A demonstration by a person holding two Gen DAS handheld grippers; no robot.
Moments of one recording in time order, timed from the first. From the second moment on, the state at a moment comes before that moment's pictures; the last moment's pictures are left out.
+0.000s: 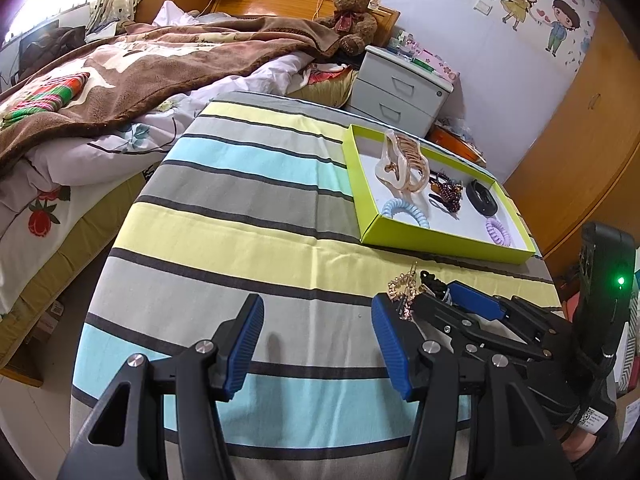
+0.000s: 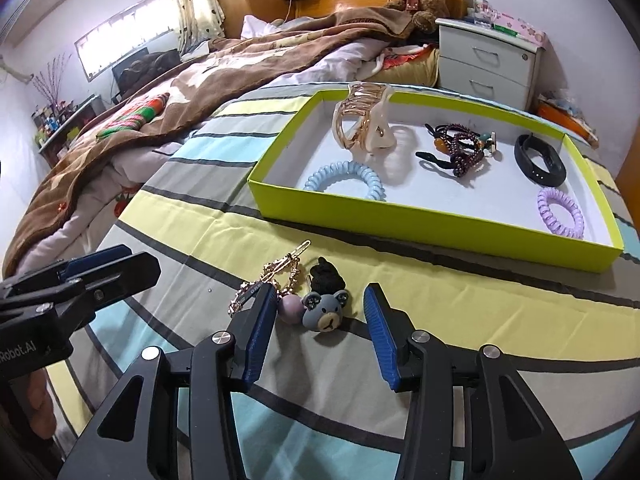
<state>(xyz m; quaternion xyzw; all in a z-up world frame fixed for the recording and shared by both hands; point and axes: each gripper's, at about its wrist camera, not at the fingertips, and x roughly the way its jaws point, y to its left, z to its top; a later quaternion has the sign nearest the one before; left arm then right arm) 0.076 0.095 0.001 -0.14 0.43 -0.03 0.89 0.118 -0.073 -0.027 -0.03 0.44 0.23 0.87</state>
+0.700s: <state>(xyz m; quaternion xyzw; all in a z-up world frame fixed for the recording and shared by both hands) 0.082 0.071 -0.005 -0.12 0.45 -0.04 0.88 0.106 -0.106 -0.019 -0.02 0.41 0.20 0.89</state>
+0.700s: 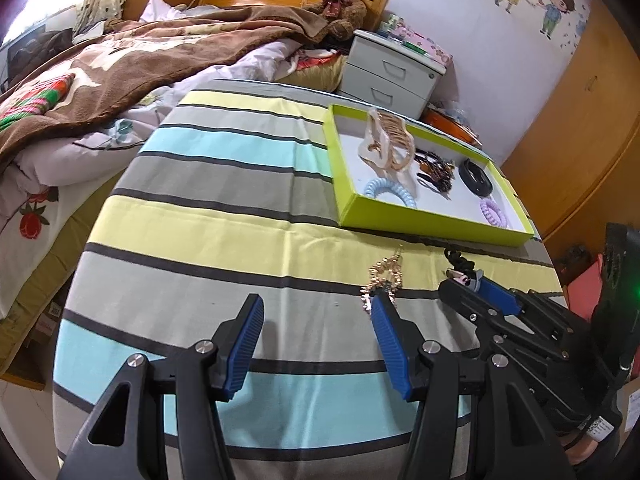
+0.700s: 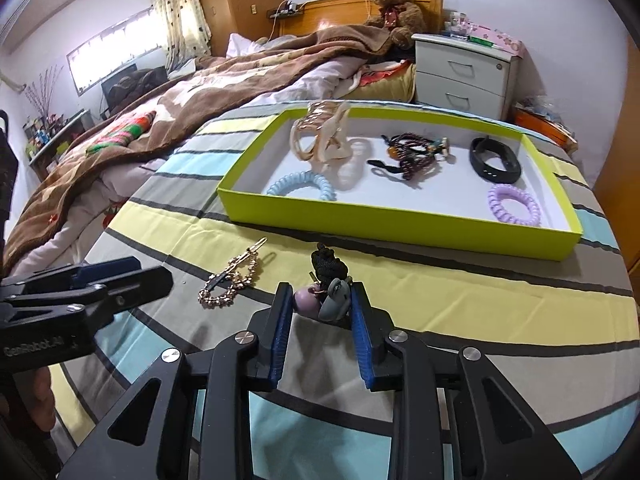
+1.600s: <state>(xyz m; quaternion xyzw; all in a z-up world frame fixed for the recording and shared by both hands) 0.111 0.012 -0.016 -0.01 0.46 -0.05 0.89 0.096 -0.157 -0.004 0.03 0.39 0.17 0.91</state>
